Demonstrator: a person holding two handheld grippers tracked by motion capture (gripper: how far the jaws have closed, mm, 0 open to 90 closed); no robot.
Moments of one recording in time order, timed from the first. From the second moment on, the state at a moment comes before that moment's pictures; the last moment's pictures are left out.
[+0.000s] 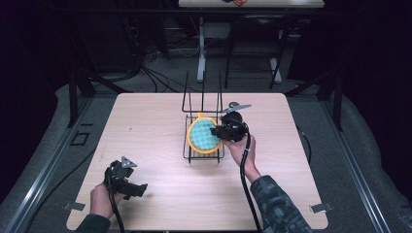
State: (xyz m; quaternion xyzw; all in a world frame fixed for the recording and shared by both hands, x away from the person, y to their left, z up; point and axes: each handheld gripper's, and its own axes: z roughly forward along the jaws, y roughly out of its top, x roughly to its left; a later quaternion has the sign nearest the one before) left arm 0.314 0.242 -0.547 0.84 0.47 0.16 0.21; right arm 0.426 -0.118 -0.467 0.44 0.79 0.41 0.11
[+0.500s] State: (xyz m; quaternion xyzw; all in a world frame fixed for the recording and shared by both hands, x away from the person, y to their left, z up) left arm 0.315 0.242 -0.546 0.85 0.46 0.16 0.21; right arm 0.434 -0.109 -0.479 0.46 0.78 0.41 0.11
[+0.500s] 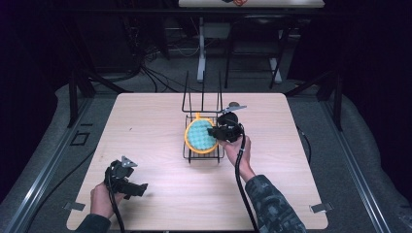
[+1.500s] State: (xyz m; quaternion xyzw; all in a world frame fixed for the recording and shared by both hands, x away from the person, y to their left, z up) left arm 0.315 0.242 -0.547 0.85 0.46 0.16 0.21; right arm 0.442 -0.115 -0.510 0.53 0.75 0.40 0.09
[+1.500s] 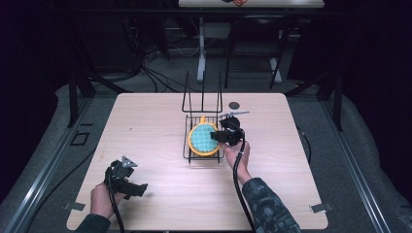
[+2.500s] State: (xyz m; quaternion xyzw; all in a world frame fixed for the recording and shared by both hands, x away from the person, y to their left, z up) left arm 0.315 0.243 -0.546 0.85 0.46 0.16 0.21; right arm 0.423 -0.136 -0.488 0.51 0.75 0.41 0.10
